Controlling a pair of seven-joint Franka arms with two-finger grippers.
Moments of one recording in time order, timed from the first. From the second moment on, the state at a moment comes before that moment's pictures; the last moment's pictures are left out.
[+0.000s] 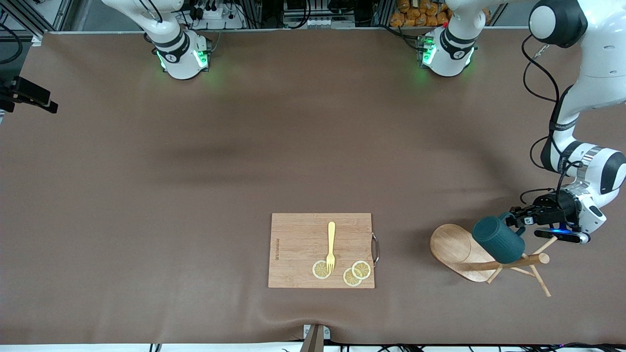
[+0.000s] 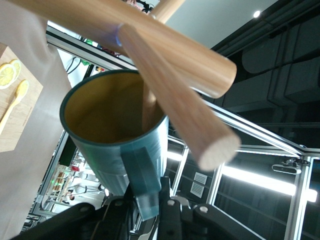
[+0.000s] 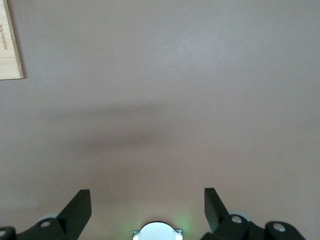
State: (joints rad) left arm 0.24 0.78 0.16 -1.63 -1.82 1.28 0.40; right arm -0.09 -0.02 -0.01 -1.50 0.02 1.37 -0.05
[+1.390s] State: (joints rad) left arm 0.30 0.84 0.10 -1.62 -1.87 1.23 0.41; right arm -0.09 -0.02 -0.01 -1.50 0.02 1.37 -0.05
